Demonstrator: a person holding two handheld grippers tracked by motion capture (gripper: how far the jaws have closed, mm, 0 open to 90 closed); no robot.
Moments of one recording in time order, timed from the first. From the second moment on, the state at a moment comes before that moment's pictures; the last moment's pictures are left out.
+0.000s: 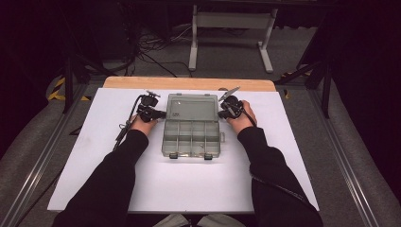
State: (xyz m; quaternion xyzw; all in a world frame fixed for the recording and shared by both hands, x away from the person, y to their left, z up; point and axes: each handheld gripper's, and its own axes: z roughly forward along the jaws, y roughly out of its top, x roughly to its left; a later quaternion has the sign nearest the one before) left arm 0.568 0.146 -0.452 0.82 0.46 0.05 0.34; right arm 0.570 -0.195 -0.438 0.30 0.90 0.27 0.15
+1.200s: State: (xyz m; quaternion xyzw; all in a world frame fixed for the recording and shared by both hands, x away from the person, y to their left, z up) left arm 0.569 0.143 -0.427 0.81 0.45 0.08 0.37; right arm 0.572 -0.199 -0.416 0.29 0.88 0.33 0.18
